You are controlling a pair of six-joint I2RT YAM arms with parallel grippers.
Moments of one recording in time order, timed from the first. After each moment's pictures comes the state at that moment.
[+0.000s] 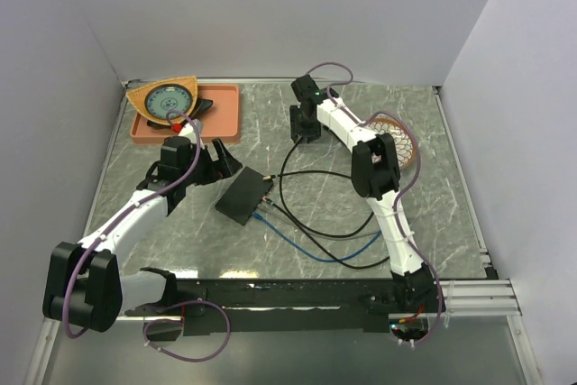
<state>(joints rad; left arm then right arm) -0.24 1.20 0.69 -0.04 0.25 -0.56 0.45 2.52 2.31 -0.91 0.03 0.38</state>
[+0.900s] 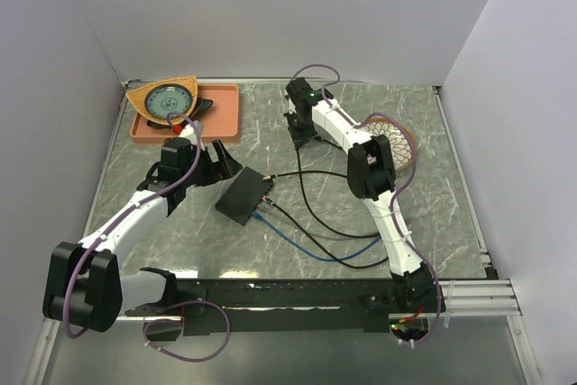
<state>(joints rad) -0.24 1.19 0.68 -0.04 0.25 -0.56 0.48 2.58 2.40 -1.01 -0.05 0.21</state>
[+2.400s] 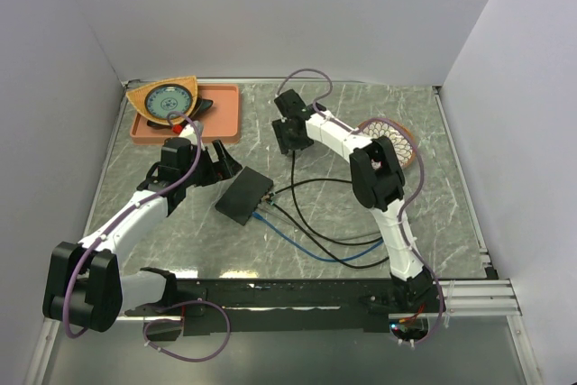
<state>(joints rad) -0.24 1.20 0.68 -0.04 0.25 -0.55 0.58 2.32 1.98 -0.72 0.11 0.20</state>
